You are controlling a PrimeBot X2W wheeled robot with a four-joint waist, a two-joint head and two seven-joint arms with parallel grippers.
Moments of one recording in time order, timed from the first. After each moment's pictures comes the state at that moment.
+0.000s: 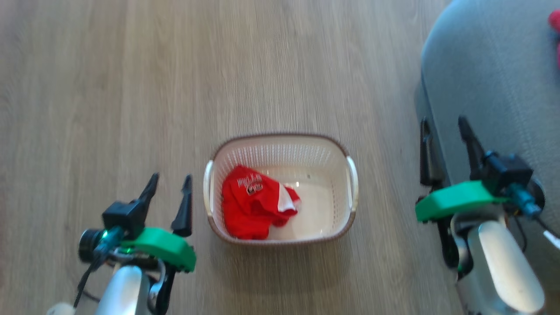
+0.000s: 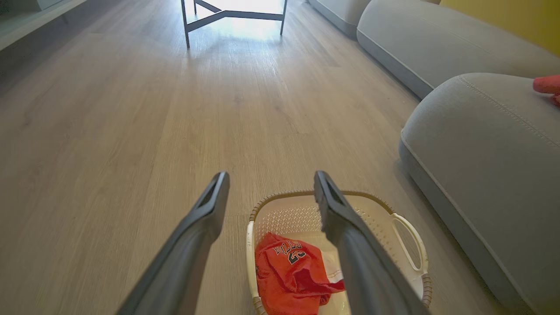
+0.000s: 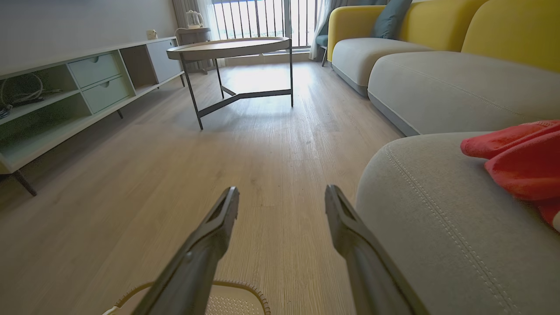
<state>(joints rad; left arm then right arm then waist) -0.13 0.05 -0.11 0.37 -0.18 -0.12 -0.26 -0.24 -0.06 0.08 0.21 0.20 0.12 -0.26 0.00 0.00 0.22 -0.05</state>
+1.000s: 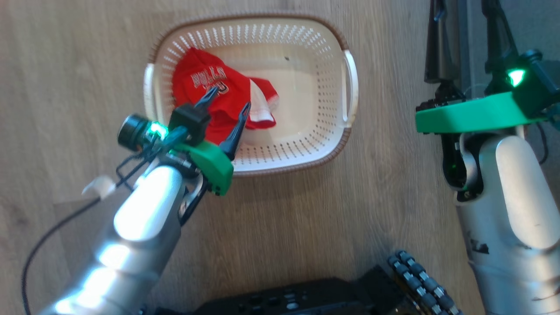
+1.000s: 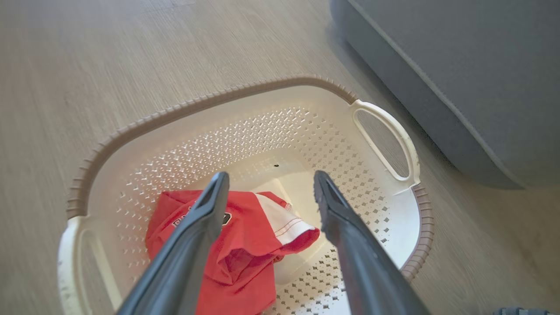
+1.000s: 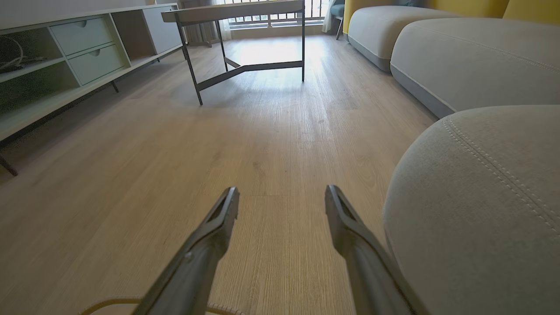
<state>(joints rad) -0.64 0.12 -0.57 0.66 -0.27 -0.12 -0.26 -0.54 -0.06 0.13 0.04 0.22 0.12 -0.26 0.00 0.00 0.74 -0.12</state>
